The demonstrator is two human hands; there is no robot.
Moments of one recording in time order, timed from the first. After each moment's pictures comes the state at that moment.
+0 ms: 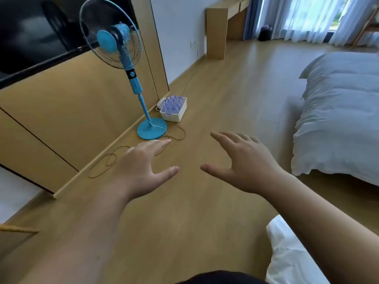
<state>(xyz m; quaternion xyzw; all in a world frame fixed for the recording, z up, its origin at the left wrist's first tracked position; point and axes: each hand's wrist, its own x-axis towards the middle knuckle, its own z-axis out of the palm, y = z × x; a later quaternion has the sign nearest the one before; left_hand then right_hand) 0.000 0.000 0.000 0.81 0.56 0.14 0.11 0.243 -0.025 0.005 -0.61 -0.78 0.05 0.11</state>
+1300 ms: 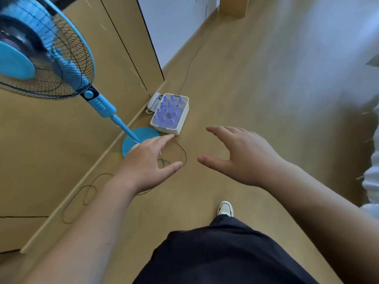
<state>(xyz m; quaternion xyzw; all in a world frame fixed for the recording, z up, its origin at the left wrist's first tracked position) 0.111 0.743 -0.092 0.76 0.61 0.05 0.22 0.343 0.727 -0.067 -0.59 -0.78 0.21 0.07</state>
